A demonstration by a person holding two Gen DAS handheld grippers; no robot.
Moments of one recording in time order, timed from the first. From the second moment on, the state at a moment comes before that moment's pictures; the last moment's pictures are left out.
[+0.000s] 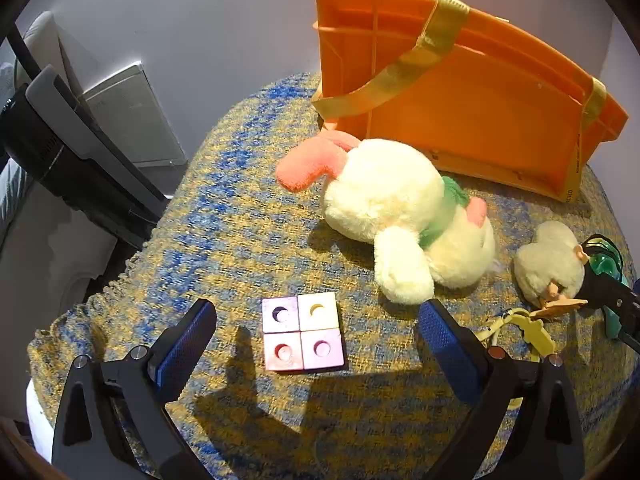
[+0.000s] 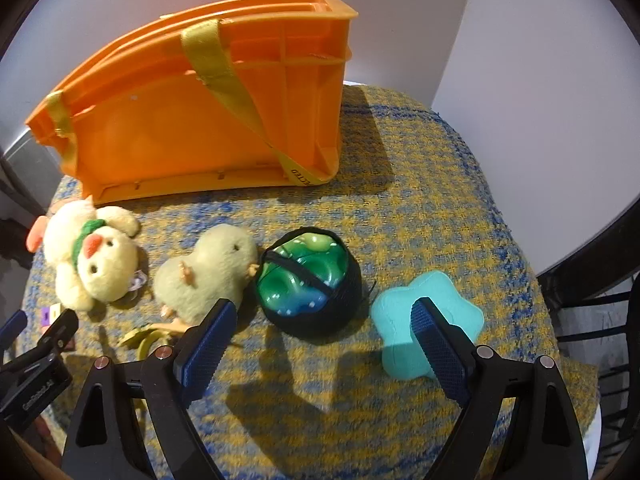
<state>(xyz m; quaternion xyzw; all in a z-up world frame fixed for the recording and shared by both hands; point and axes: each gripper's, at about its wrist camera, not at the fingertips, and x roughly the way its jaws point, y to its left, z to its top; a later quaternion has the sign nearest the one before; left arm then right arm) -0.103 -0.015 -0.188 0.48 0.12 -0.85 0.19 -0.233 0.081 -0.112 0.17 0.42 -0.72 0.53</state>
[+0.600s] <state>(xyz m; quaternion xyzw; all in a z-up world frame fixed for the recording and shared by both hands) -0.116 -0.016 -0.213 0.50 0.13 -0.83 0.19 -0.235 0.063 -0.129 0.17 0.44 -0.71 0.52</state>
